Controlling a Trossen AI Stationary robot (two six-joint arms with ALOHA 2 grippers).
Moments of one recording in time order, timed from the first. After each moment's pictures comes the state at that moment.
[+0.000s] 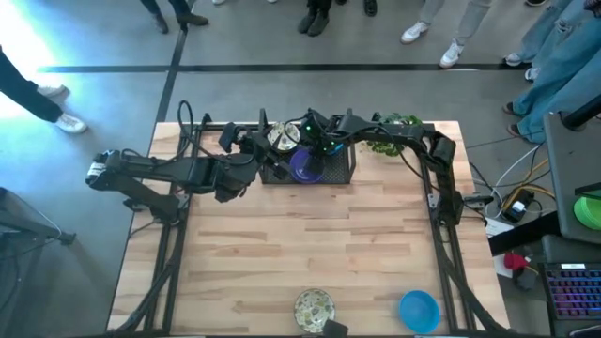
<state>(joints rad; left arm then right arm) -0.11 1.34 1.35 -0.29 -1.12 -0.08 -0.43 2.04 1.64 -0.70 0.00 -0.08</state>
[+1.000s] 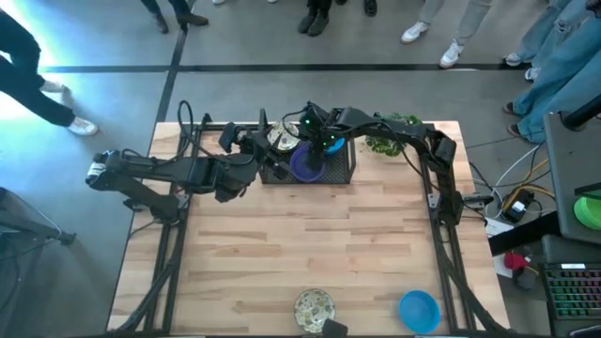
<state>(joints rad) -0.11 1.34 1.35 -0.29 -1.12 -0.08 -0.43 2.04 1.76 -0.82 0.00 -0.09</state>
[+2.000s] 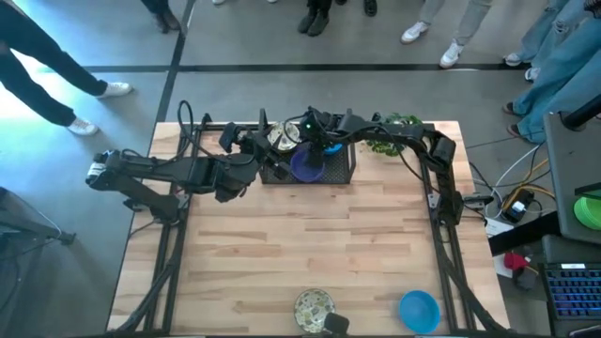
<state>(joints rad) -0.11 1.34 1.35 -0.29 -1.12 -0.08 -0.44 2.04 1.64 -0.65 0.16 -0.12</state>
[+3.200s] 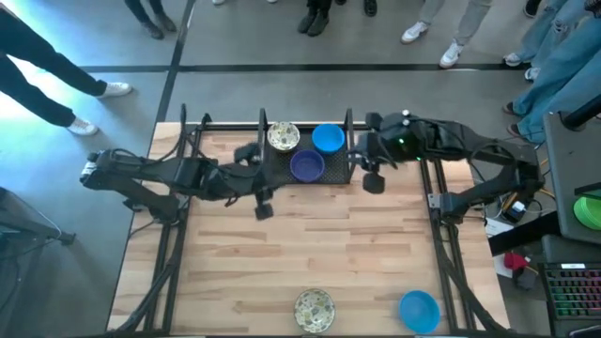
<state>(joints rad) -0.16 1.28 1.35 -0.63 -0.49 -0.05 -0.10 1.29 1.53 -0.86 0.10 -0.16</state>
